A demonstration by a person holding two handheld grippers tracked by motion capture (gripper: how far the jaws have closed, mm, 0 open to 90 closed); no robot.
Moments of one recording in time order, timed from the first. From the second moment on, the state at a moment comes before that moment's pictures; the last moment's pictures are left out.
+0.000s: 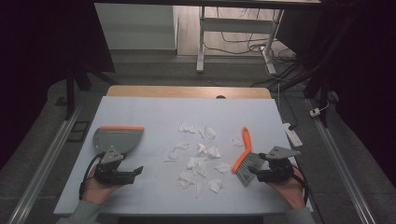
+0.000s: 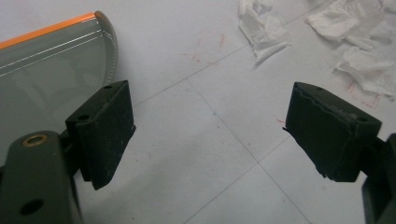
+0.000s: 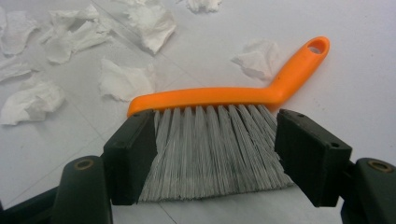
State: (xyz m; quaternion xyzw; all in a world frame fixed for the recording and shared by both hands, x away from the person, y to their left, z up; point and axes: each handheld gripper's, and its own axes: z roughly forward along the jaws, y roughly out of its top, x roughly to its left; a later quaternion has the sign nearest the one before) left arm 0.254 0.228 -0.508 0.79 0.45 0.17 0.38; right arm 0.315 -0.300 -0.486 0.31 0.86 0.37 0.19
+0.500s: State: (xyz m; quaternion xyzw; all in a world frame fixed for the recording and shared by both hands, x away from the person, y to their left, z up) left arm 0.254 0.227 -0.509 0.79 0.45 0.17 0.38; right arm 0.313 -0.296 -0.486 0.31 0.86 0.36 0.19
